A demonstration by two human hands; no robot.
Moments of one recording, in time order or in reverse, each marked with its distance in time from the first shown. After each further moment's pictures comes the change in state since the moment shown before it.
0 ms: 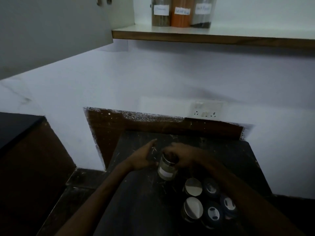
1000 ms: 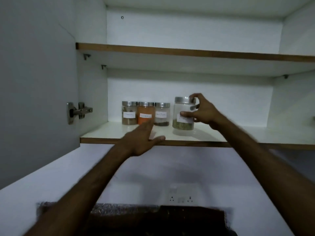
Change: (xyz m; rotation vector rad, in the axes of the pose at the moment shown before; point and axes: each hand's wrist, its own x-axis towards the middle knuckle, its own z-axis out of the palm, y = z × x) left_hand 0.113 0.302 -0.201 0.575 0.452 0.308; right_hand -0.161 0.018 -0.388 0.464 1.184 -0.036
